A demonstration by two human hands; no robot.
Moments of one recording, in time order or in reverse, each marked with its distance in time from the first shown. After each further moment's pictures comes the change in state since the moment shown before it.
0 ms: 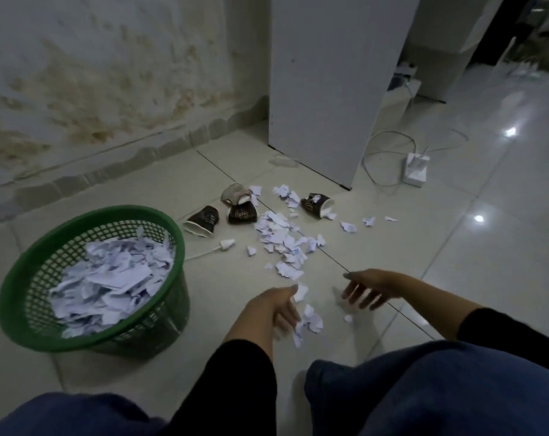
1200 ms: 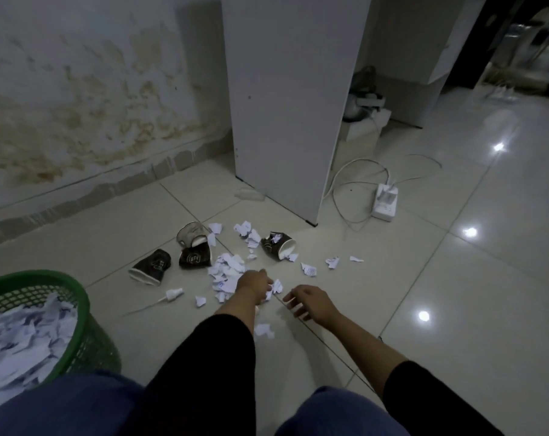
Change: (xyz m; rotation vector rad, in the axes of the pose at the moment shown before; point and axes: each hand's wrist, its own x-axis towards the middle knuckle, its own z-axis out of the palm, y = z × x) left_hand 0.039 0.163 0.000 -0.295 0.467 0.216; right_hand 0.032 -0.031 -0.035 0.344 0.268 -0.446
